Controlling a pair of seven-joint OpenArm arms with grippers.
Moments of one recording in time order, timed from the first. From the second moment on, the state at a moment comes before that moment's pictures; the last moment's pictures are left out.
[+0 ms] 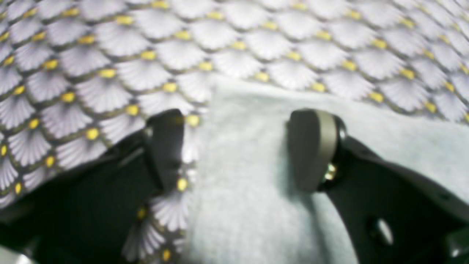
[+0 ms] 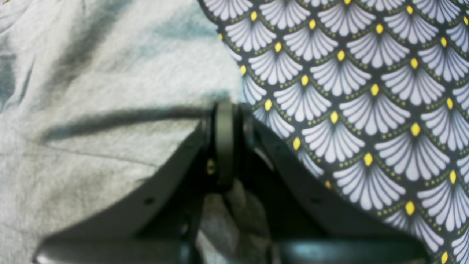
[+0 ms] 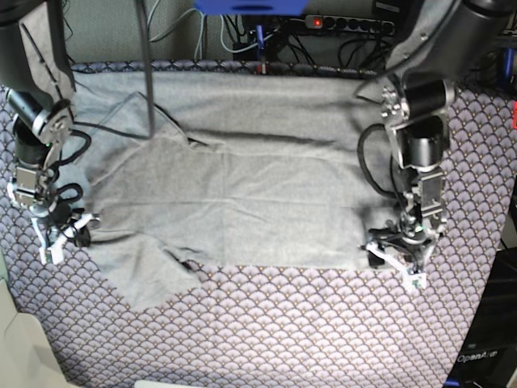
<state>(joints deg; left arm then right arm) -31.9 -7.5 -19.7 35.1 6.3 -13.3 15.3 34.7 21.1 39.5 17.8 -33.3 39.9 4.2</state>
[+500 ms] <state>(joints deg) -32.0 -7.2 -19.5 33.8 6.3 -11.9 13.8 34.7 21.8 39.5 17.8 -33.5 39.9 4.2</state>
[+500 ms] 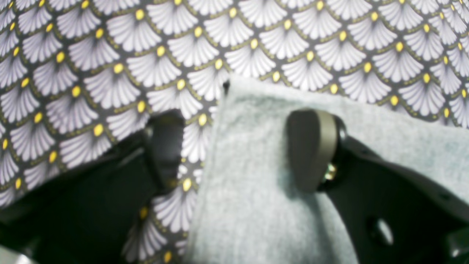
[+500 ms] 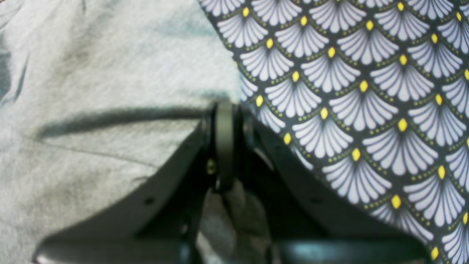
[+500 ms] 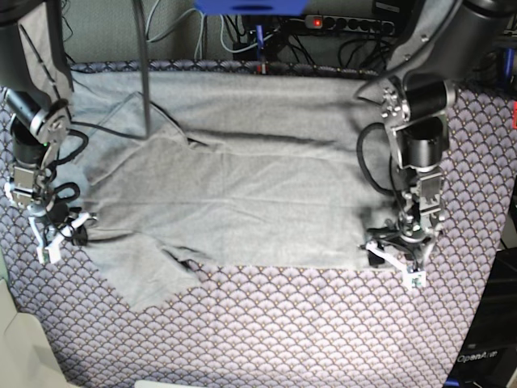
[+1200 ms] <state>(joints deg) -32.9 -6.9 -19.7 35.2 5.9 -12.4 19.6 31.2 21.1 39.7 26.1 -34.4 40.1 2.8</state>
